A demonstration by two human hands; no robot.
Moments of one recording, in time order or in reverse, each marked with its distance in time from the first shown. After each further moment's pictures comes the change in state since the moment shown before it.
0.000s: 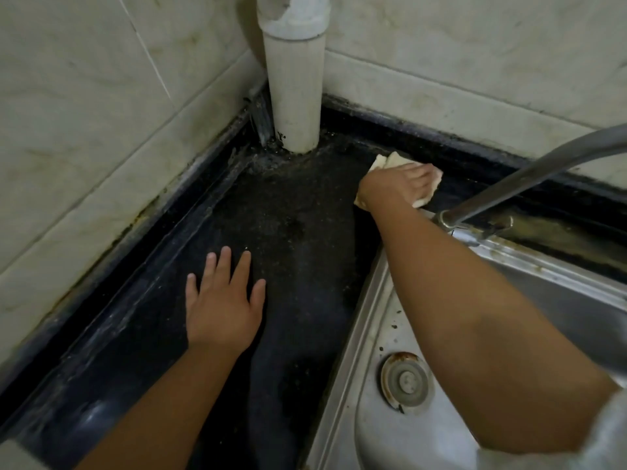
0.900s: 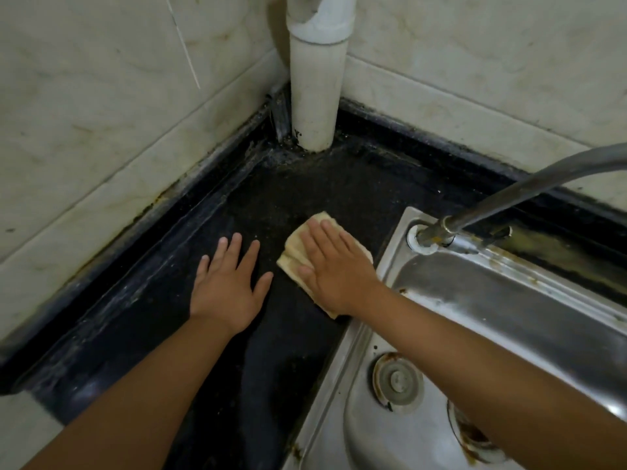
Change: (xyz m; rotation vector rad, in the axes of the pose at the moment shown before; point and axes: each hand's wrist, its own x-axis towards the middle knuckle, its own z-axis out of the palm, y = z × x) left_hand 0.000 -0.009 -0.003 0.067 -0.094 0.061; right_hand -0.126 0.054 0.055 -0.452 -0.104 -0.990
